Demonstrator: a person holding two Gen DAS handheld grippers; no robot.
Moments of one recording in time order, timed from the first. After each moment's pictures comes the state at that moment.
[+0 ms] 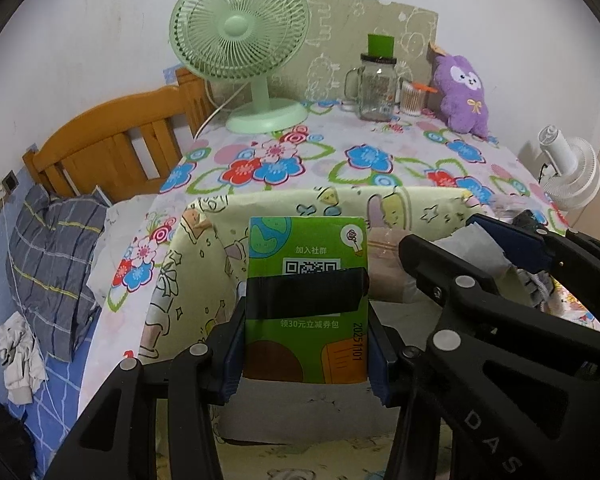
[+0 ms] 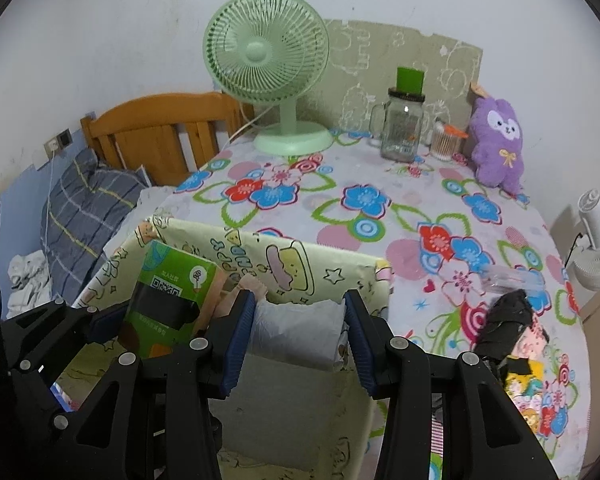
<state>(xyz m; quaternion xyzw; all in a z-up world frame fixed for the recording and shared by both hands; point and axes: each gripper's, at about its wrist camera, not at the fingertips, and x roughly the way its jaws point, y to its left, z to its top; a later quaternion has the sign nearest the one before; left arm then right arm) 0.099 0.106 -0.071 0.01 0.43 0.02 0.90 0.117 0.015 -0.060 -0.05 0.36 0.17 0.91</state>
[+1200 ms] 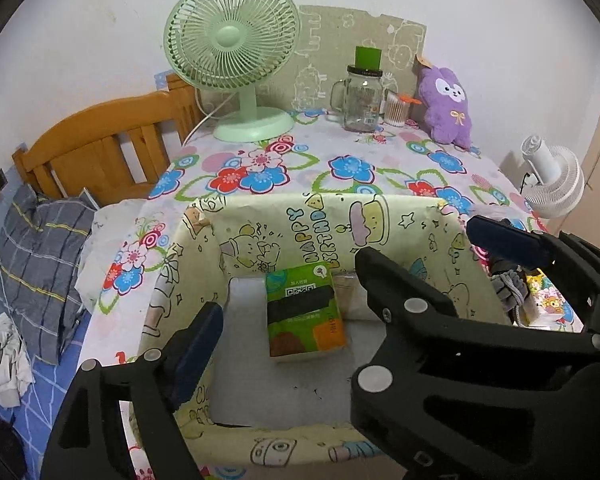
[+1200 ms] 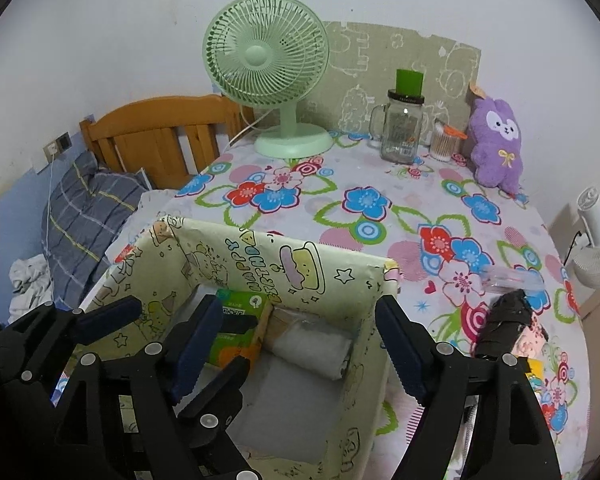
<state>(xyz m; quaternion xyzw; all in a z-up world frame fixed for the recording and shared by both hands) 0.088 0.104 -0.057 0.00 0.41 -0.01 0.91 0.110 0.017 -0.048 -0.05 0.36 0.17 0.92</state>
